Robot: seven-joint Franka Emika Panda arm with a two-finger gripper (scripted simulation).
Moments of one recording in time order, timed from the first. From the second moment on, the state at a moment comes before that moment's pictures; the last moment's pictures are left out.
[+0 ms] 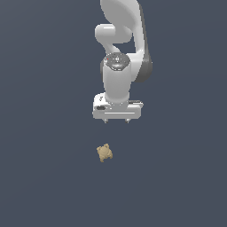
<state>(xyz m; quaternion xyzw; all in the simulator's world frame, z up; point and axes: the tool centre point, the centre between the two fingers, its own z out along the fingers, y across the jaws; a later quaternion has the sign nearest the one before) -0.004 0.015 0.166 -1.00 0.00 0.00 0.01</state>
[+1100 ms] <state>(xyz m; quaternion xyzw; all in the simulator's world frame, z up) 0.070 -0.022 0.118 -0.99 -0.14 0.00 0.00</state>
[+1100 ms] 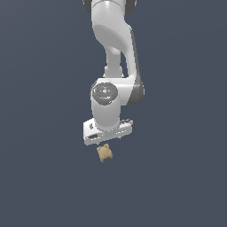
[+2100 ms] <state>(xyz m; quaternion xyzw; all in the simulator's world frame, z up) 0.099 -0.044 0.084 -0.98 -0.20 0.00 0.00</state>
